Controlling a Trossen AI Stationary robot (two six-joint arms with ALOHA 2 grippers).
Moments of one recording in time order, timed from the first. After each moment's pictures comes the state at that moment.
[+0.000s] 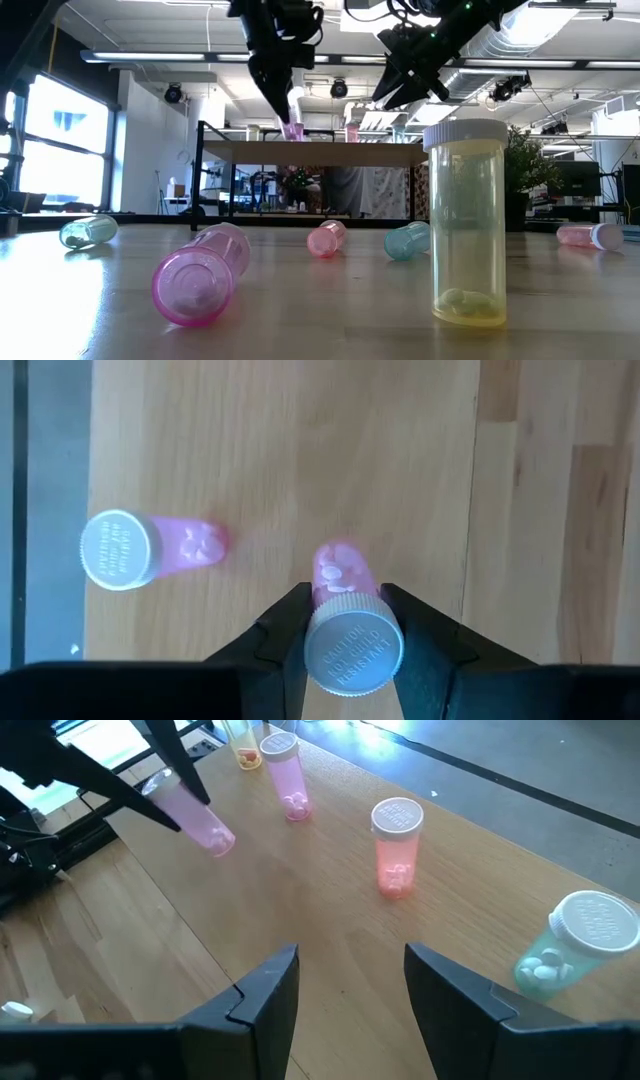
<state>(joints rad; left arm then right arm) 0.62 1.87 1.85 -1.18 -0.01 0.49 -0.42 1.35 1.09 -0.34 0.15 0.31</state>
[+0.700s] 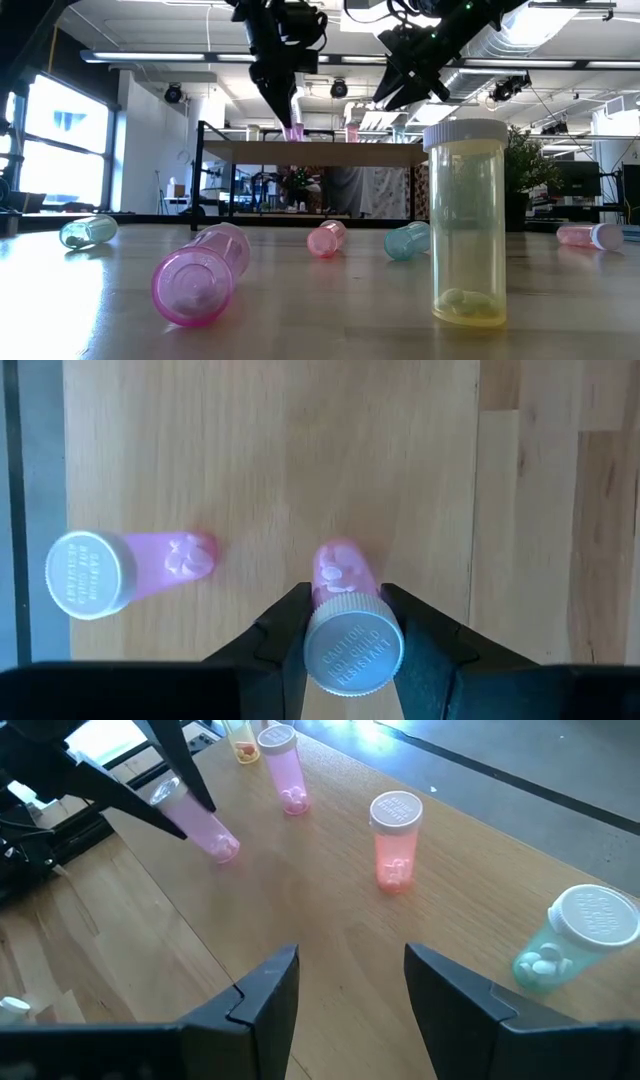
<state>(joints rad) 0.61 1.90 1.85 -1.17 -0.02 0.52 -0.42 1.35 1.09 -0.35 0.15 0.31</state>
